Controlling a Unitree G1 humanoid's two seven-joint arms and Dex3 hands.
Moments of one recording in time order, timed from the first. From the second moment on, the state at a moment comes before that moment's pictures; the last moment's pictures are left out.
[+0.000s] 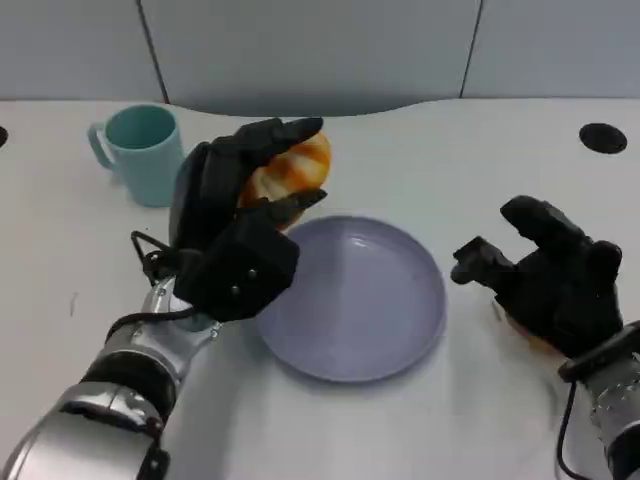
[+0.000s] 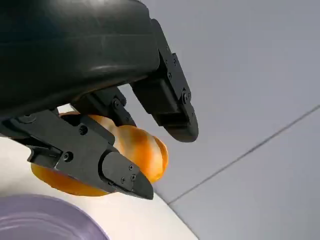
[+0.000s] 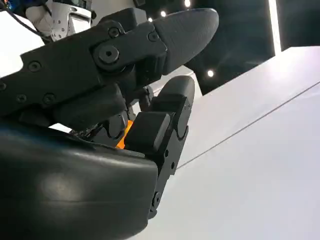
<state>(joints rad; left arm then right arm) -0.84 0.02 -0.16 1.31 0.41 -0.85 0.48 -0.61 0.01 -0.45 1.09 0.57 -0.11 1.24</state>
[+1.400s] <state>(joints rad) -0.54 0.05 0.18 0.82 -0.39 -0.26 -0.79 -0.63 0.05 -0.46 1.12 0.58 -0.14 1.27</state>
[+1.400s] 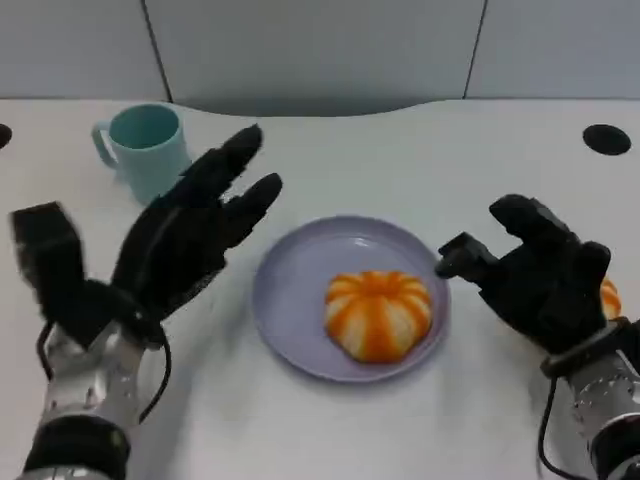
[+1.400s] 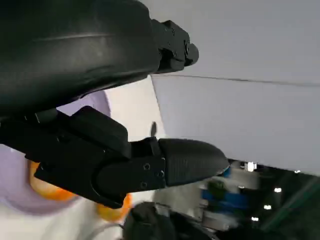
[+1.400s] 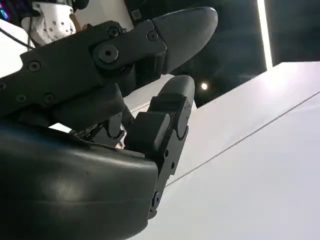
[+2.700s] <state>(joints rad) -0.20 0.06 0.29 0.72 -0.59 0.06 -1.15 -0.62 -0.04 -0.45 1.16 0.56 -0.10 1.30</state>
